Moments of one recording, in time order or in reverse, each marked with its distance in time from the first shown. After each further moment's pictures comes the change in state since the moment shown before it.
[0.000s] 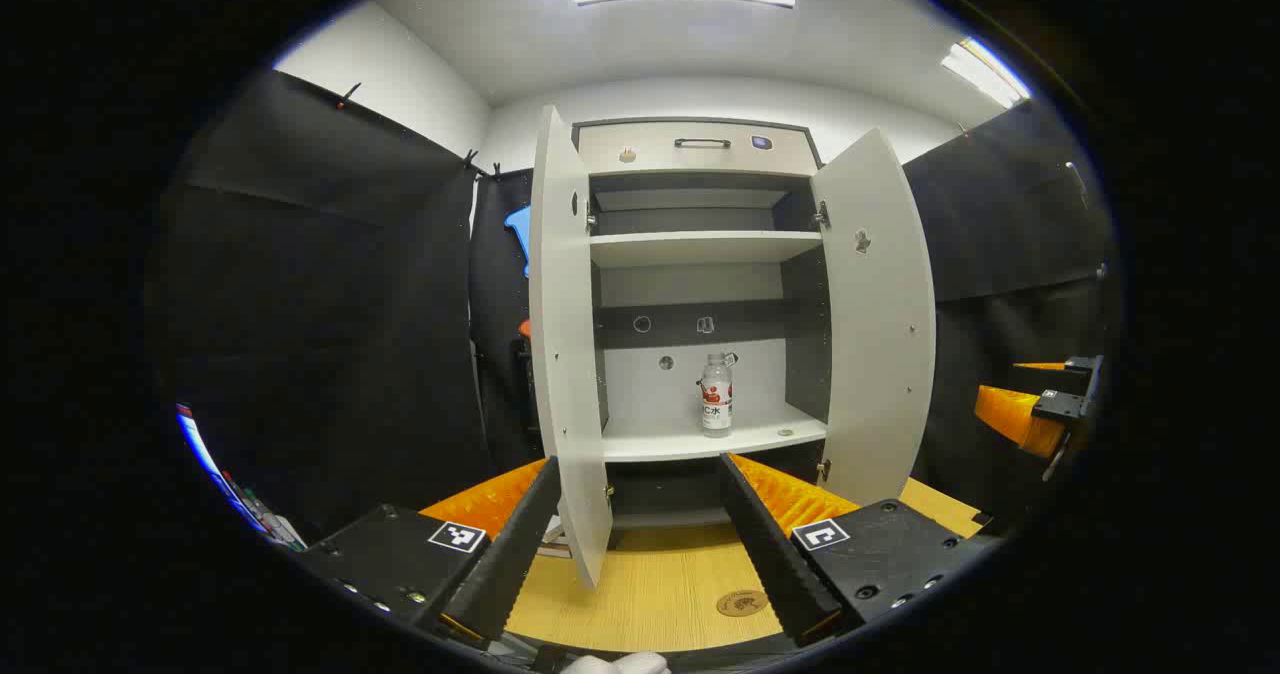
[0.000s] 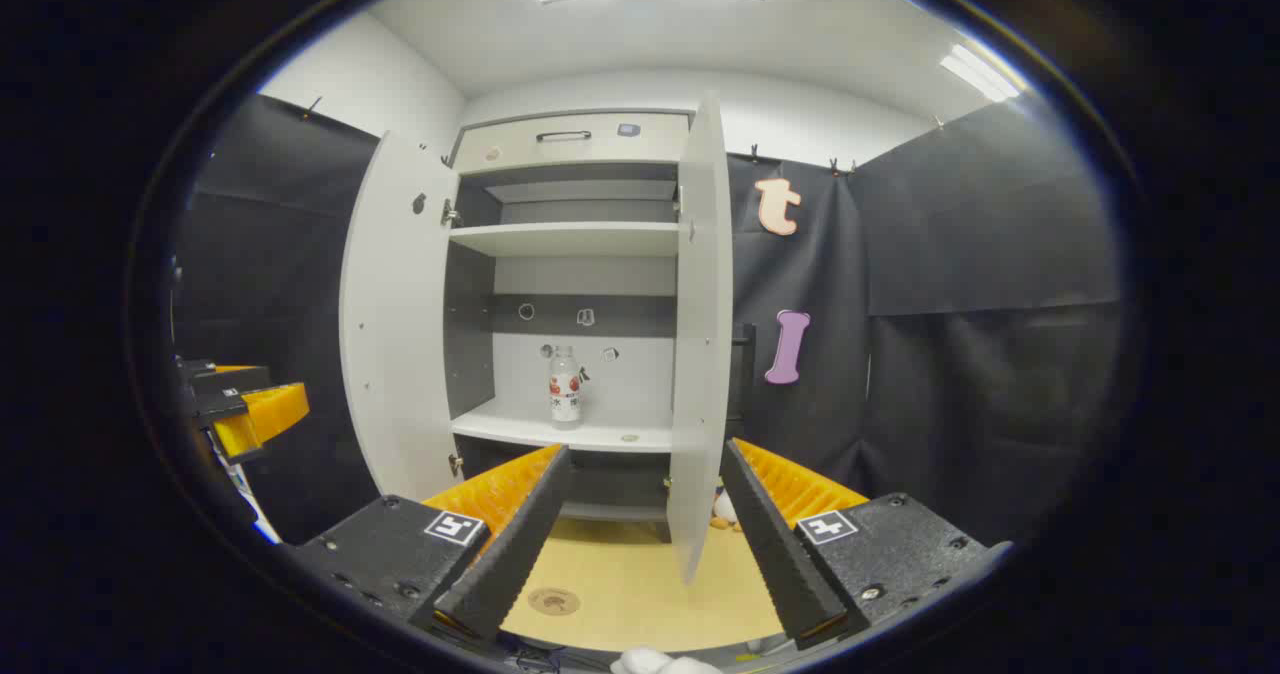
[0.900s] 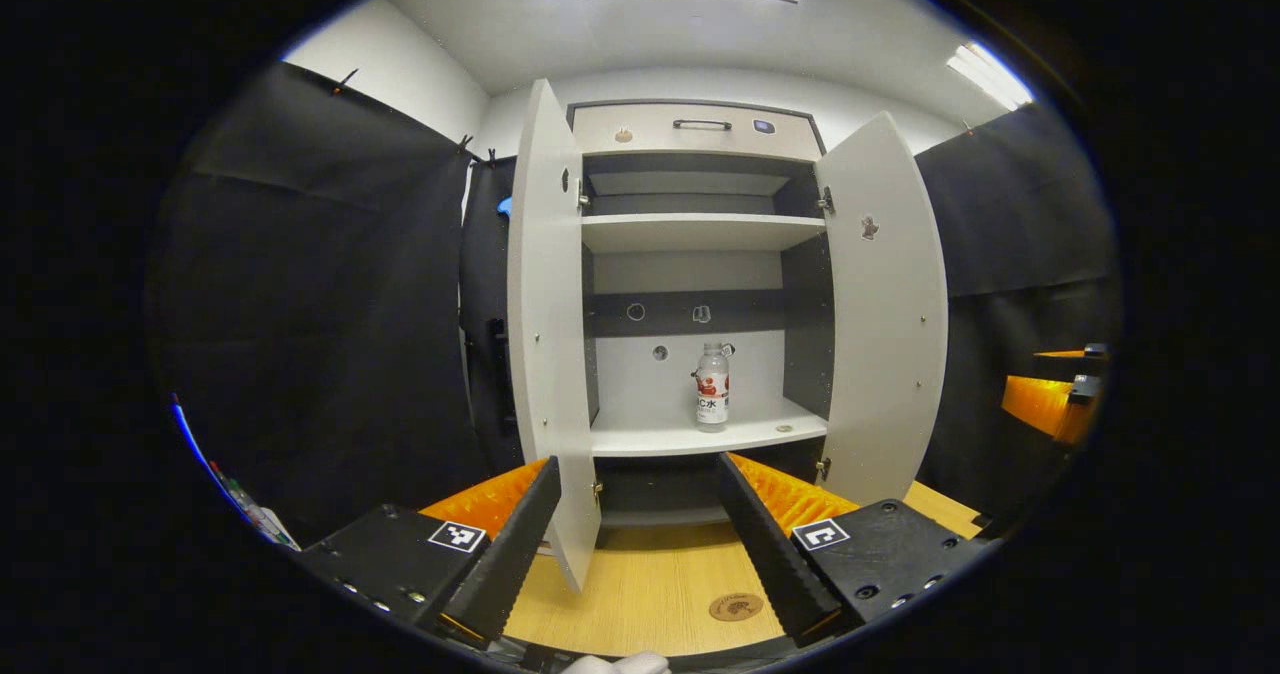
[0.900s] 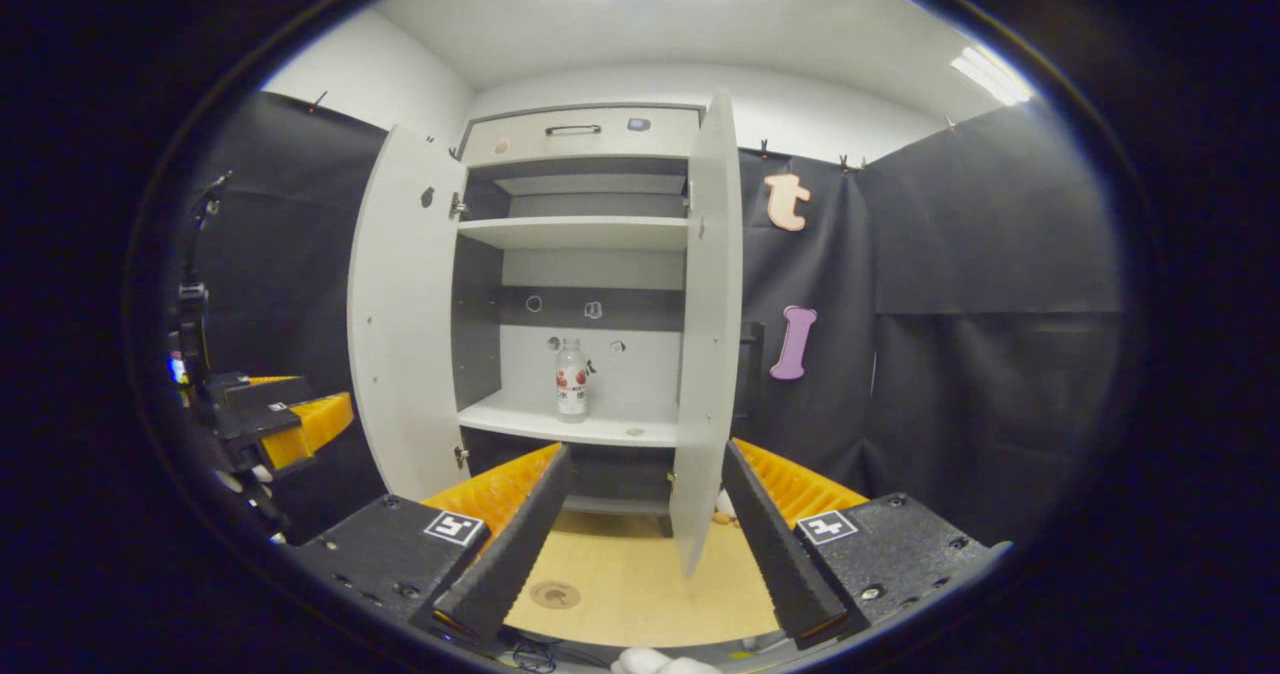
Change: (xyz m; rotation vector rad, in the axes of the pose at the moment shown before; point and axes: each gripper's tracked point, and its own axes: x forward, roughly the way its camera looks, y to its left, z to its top) left arm 0.047 -0.017 -0.012 -0.018 0.000 -0.023; right arm 0.005 0.003 0.003 -0.025 0.043 0.029
